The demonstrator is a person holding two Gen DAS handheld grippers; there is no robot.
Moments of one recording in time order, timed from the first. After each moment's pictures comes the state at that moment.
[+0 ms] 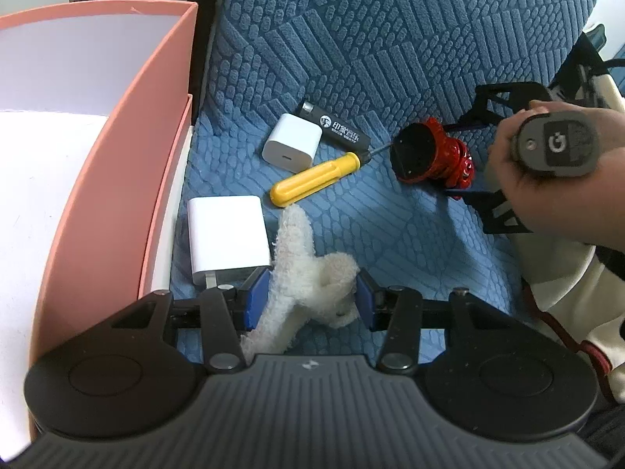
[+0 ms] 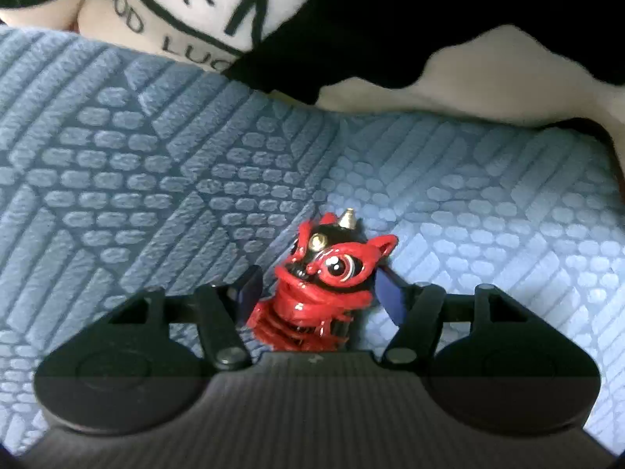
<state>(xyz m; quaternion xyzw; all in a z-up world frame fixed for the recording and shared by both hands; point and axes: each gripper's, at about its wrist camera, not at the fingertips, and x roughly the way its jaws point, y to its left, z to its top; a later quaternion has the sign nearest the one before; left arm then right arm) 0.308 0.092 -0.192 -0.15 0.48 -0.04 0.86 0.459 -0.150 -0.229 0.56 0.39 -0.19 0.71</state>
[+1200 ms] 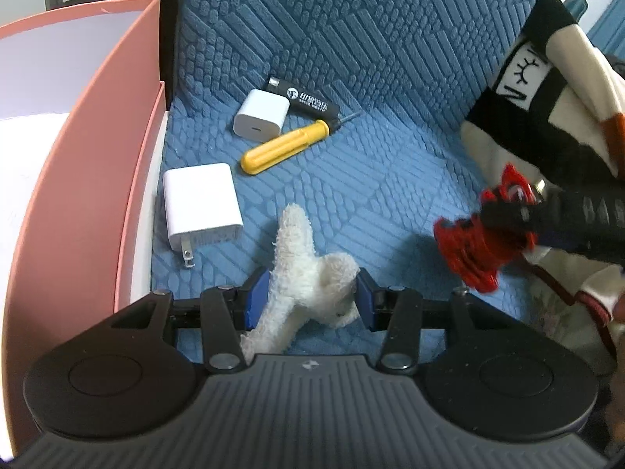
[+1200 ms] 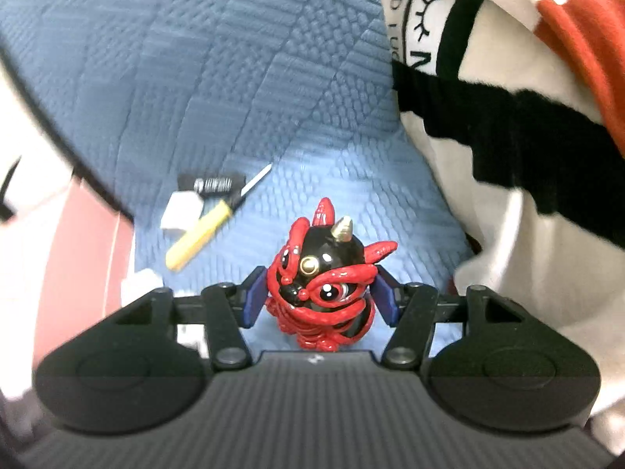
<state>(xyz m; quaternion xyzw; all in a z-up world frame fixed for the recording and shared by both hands) 0.286 0.072 -0.189 -0.12 0.50 -0.08 0.85 0.321 -0.137 -0.176 0.08 0.44 0.06 0.89</state>
